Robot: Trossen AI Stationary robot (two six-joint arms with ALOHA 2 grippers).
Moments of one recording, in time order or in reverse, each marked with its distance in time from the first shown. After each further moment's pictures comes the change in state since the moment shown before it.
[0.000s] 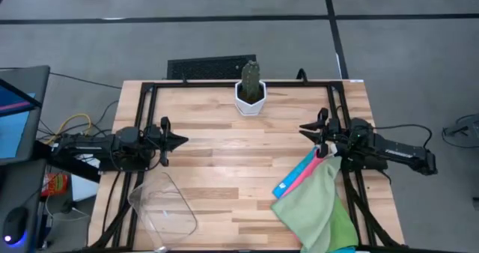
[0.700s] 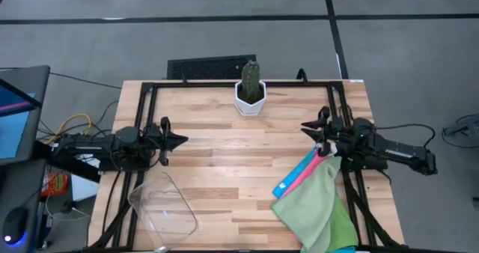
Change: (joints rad) left arm 0.000 0.000 0.000 0.018 -0.006 -0.086; right arm 0.002 0.000 0.000 0.115 0.000 0.080
